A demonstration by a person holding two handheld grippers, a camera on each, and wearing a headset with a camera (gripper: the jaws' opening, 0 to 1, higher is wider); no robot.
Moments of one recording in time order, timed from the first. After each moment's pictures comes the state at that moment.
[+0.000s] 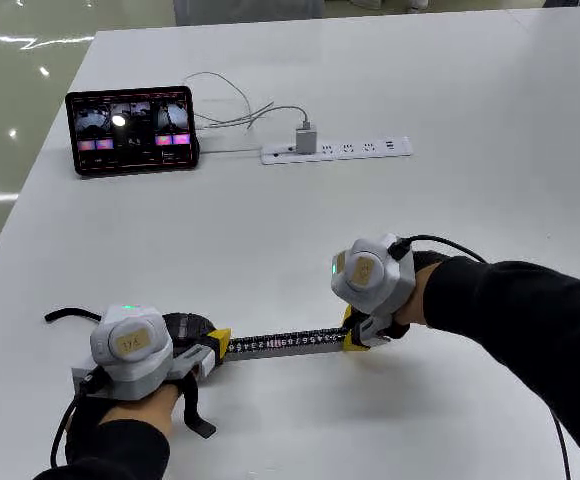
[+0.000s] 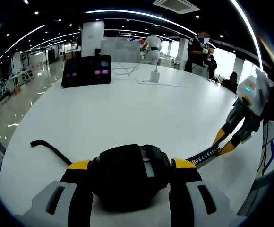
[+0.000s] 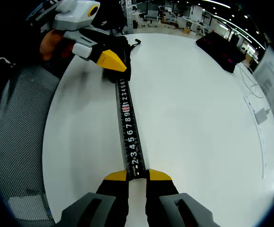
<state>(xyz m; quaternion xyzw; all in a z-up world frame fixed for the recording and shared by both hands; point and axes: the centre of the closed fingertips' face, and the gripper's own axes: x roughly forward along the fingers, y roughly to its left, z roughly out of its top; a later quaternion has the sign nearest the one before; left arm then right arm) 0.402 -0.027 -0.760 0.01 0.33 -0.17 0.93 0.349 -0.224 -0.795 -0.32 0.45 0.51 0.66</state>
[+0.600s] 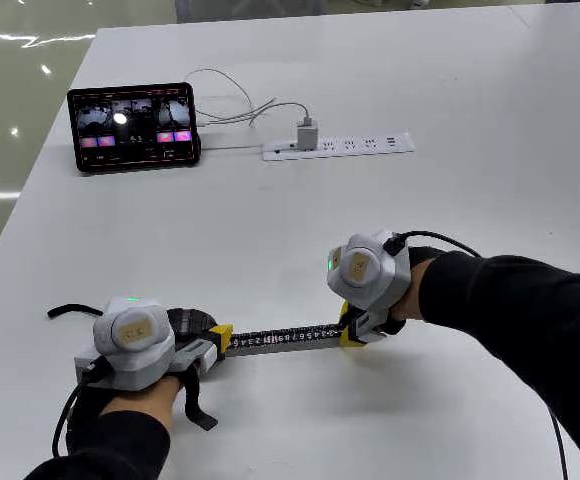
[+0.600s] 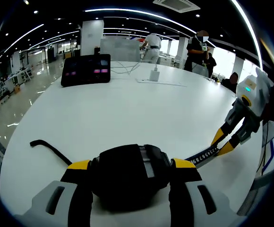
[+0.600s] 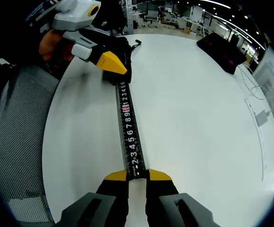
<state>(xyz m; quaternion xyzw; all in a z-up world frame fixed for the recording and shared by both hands) 0.401 -0.026 -0.761 0.01 0.33 -0.17 0.93 0.350 -0.217 -0.795 -0.32 0.45 0.51 0.66</state>
